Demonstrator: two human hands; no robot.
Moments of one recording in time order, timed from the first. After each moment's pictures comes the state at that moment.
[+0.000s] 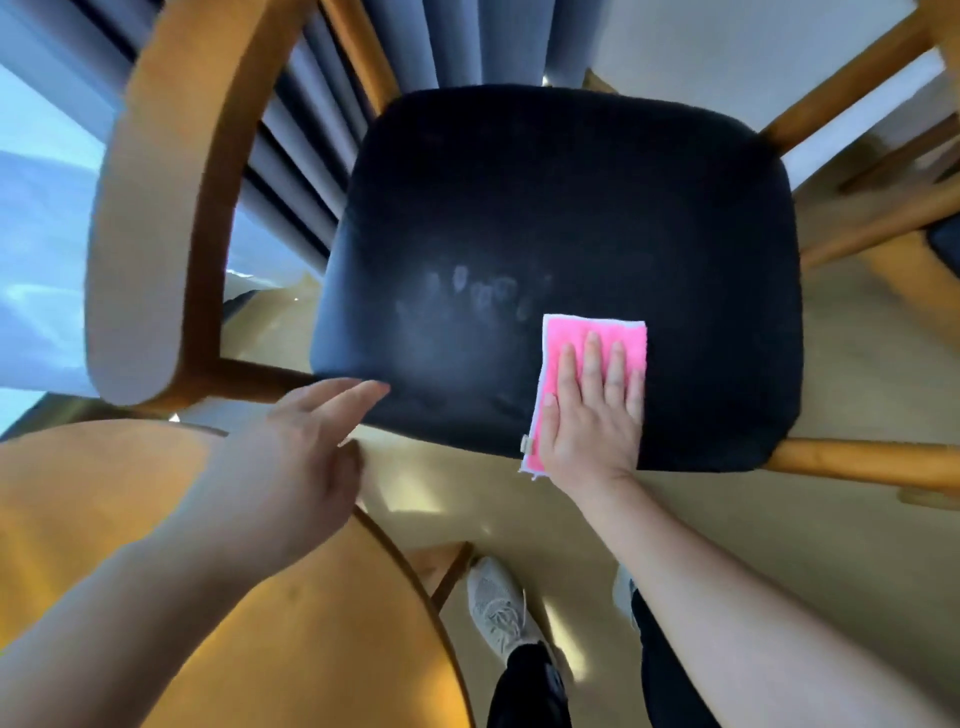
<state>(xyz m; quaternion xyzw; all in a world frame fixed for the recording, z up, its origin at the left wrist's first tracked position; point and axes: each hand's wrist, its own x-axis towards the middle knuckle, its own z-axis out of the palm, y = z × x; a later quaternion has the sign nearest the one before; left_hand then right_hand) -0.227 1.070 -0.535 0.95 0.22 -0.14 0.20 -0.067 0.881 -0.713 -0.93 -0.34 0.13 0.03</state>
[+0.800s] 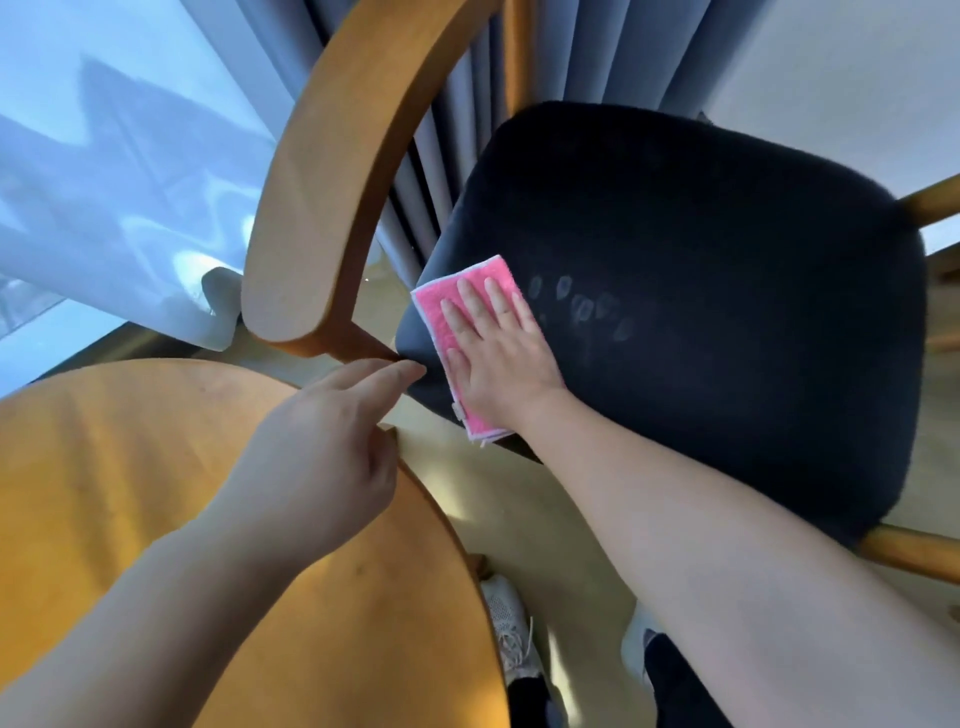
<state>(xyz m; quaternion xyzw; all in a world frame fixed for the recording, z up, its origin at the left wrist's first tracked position) -0.263 1.081 -0.531 0.91 0.34 -0.07 0.20 -0.094 1.049 -0.698 -0.77 -0.63 0.14 -0.04</state>
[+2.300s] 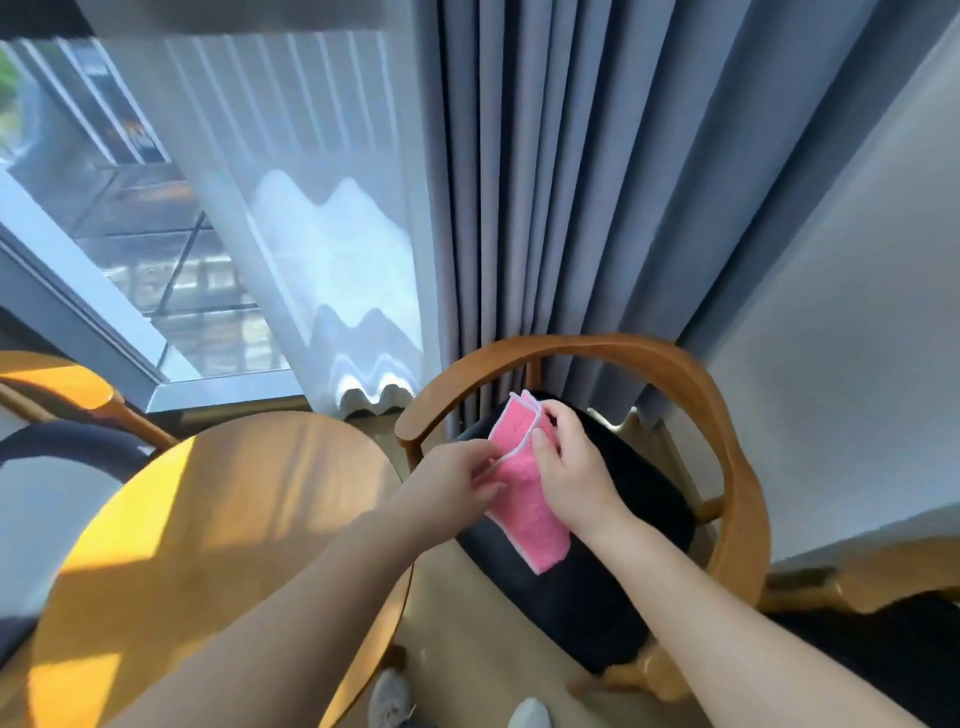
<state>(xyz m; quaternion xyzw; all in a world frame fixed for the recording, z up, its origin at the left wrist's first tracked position) -0.180 0.909 -0.219 0.78 0.47 0.10 0.40 -0.021 0.873 -0.238 -0.66 -0.50 0.39 0.41</state>
